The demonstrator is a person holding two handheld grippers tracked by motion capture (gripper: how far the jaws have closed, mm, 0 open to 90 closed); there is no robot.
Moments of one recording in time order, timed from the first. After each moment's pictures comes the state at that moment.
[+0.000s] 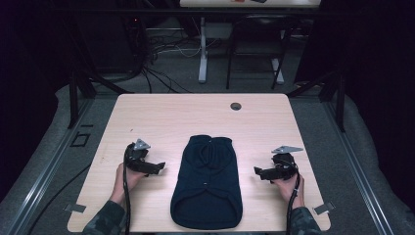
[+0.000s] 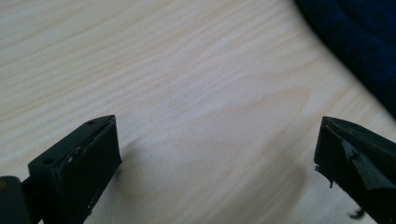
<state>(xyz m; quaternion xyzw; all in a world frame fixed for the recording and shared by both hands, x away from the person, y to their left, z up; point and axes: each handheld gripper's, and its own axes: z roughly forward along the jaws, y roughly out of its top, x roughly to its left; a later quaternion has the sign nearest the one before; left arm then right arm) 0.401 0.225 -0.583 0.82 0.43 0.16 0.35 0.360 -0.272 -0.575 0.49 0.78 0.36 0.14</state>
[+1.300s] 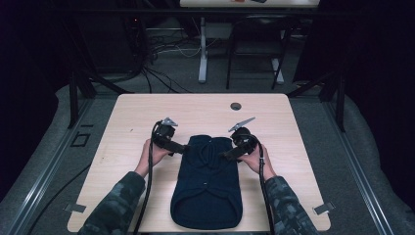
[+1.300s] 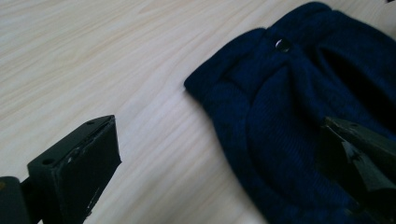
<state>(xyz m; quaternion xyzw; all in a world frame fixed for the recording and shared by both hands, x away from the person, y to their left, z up) 0.467 0.141 -0.546 0.85 0.37 0.09 0.38 0.438 -0.159 -0.531 0.37 0.87 0.32 0.05</state>
